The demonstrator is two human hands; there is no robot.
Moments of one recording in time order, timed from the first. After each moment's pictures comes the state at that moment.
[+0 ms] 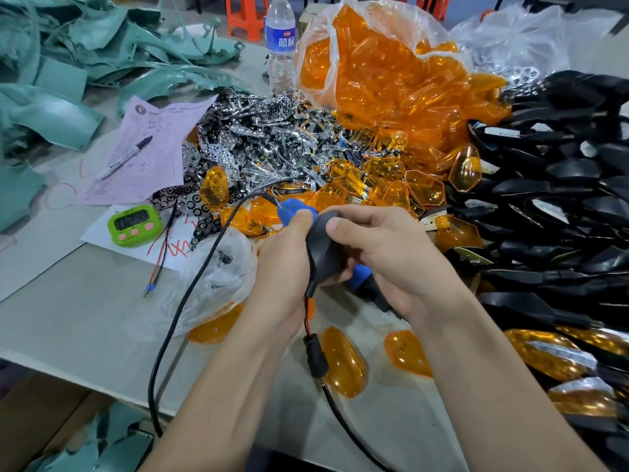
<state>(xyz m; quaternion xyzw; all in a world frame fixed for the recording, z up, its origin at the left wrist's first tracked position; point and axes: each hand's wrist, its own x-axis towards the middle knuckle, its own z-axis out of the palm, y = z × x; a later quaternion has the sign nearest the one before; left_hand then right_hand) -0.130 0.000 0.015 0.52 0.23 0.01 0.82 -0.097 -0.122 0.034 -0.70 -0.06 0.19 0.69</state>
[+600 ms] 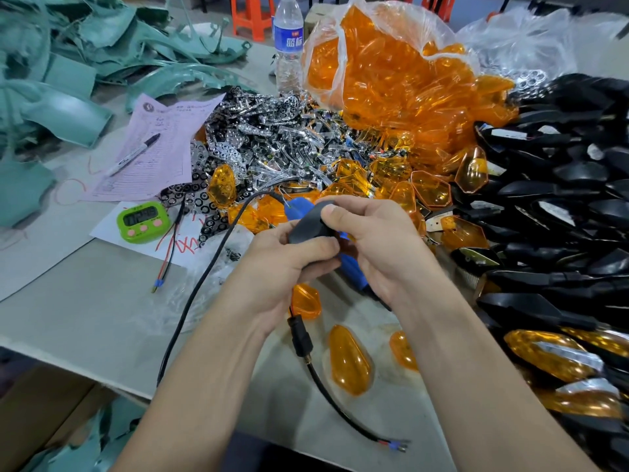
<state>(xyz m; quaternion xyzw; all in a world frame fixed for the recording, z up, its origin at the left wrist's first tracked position) -0.135 0.032 0.008 0.53 0.15 -0.05 0.83 -0.090 -0.097 0.034 -0.65 -0.02 0.18 0.74</state>
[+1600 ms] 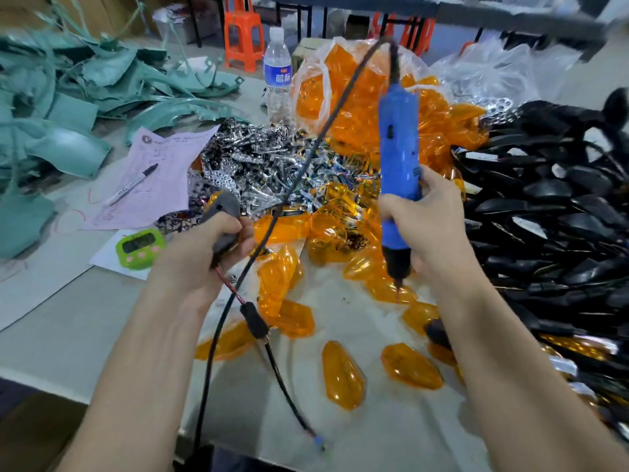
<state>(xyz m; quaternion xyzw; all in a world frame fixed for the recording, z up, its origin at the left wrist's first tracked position) -0.116 0.098 0.027 0.49 0.26 0.07 0.83 -0.053 -0.146 0.052 -0.78 0.02 -0.10 0.62</state>
